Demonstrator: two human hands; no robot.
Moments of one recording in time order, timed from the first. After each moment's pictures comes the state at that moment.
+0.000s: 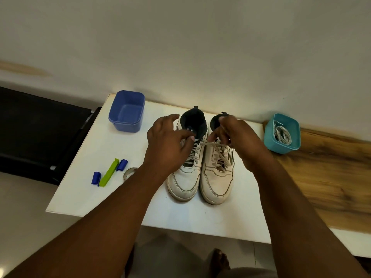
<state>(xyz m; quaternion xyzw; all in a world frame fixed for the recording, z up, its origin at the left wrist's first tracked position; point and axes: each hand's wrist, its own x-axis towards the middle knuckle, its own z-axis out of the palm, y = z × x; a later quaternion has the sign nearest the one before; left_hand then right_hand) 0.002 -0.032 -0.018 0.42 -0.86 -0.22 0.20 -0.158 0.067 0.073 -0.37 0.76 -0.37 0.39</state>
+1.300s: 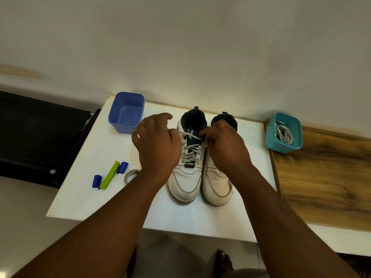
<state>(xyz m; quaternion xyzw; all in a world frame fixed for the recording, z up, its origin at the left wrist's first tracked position) 0.008 -0.032 -0.009 0.53 -0.78 -0.19 0.28 -0.146 0.055 0.017 -0.55 0.82 -0.16 0.04</state>
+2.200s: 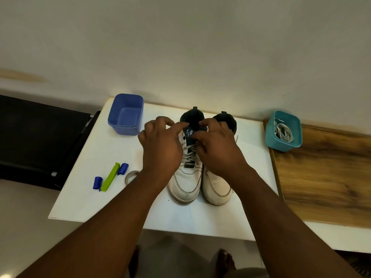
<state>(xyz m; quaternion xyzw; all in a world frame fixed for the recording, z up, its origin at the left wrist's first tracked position) 0.008 -0.027 0.002 0.48 -0.85 -0.15 0.18 -0.135 0.056 0.016 -0.61 0.79 -0.13 0.03</state>
